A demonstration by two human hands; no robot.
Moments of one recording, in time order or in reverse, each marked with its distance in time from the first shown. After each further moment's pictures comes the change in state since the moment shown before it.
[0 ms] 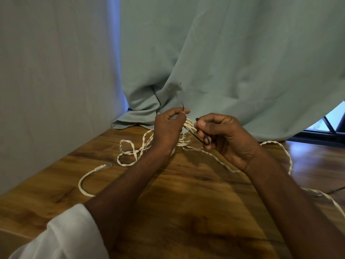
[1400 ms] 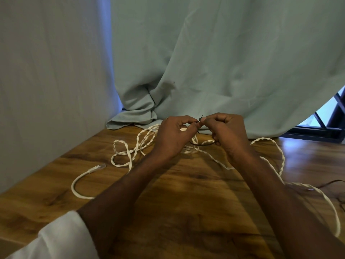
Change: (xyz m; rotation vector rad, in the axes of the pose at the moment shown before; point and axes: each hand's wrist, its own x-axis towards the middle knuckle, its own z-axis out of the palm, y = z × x) left_hand -0.017 0.001 0.007 0.360 -0.284 0.270; right_hand 0.016 0.018 -0.017 -0.415 0.513 -0.139
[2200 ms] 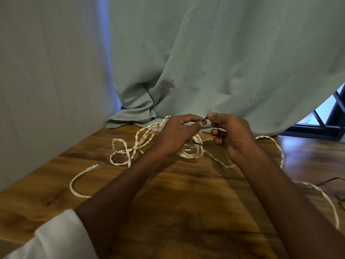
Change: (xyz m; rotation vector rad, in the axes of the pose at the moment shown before) left_hand 0.001 0.008 -0.001 -0.203 -0.177 -0.144; right_hand -0.002 -0.009 -0.005 0.312 0.068 0.364
